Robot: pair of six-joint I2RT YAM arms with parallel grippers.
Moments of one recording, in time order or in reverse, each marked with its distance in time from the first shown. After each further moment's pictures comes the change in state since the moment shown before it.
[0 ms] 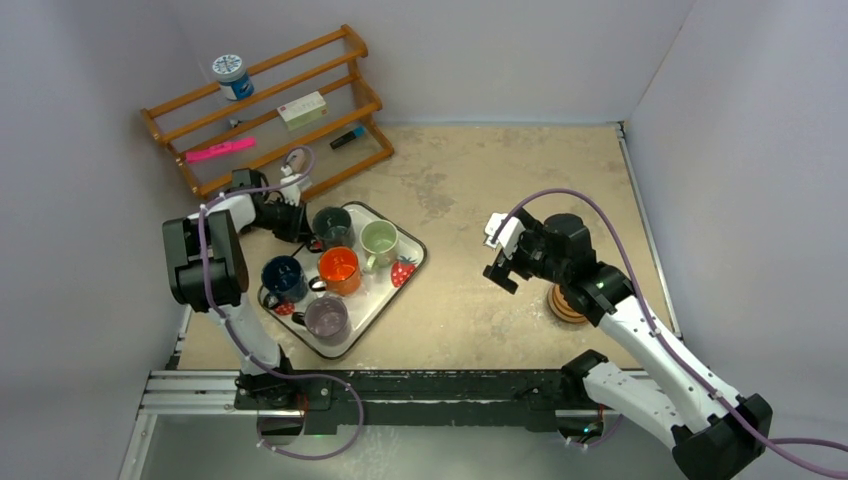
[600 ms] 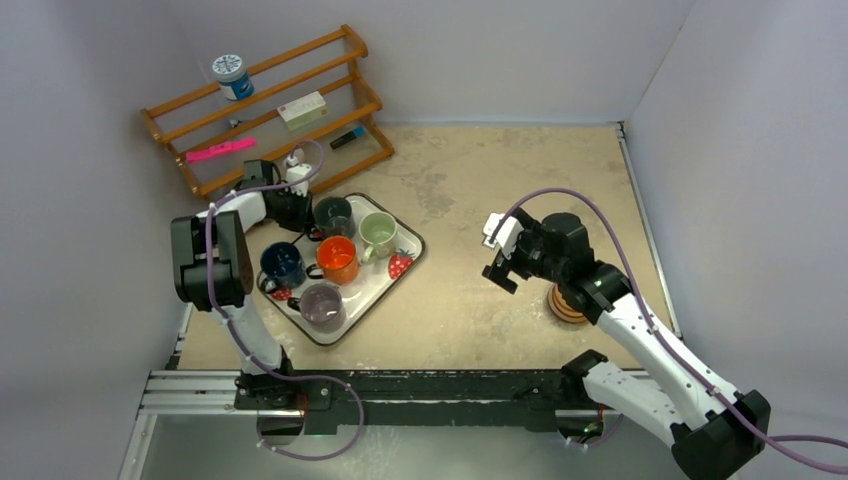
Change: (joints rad) left arm -0.075 -0.002 0.016 0.137 -0.174 -0.112; right arm 0.000 0.016 0.000 0.001 0.000 -0.009
